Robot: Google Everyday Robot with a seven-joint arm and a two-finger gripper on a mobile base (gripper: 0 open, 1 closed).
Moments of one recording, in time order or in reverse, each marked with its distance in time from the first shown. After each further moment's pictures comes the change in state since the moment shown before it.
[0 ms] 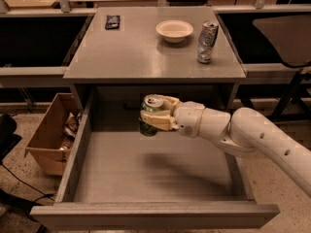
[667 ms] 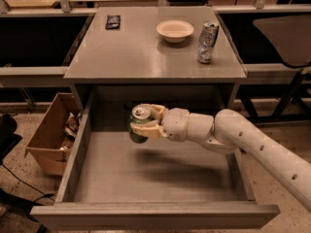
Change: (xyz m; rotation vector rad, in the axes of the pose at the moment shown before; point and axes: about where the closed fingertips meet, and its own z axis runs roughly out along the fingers) arm 0.041 0.009 0.033 -0.143 -0.001 -0.118
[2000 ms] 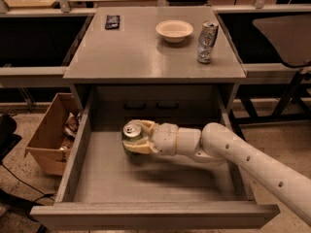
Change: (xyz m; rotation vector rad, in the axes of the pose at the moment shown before) arm 0.056 0.029 0.026 -0.037 0.052 -0.069
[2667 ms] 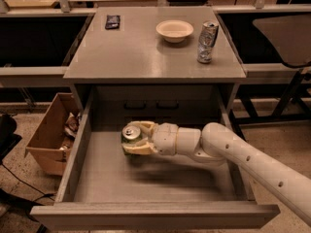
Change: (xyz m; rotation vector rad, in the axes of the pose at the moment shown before) arm 0.000 0.000 0.000 0.000 0.000 0.000
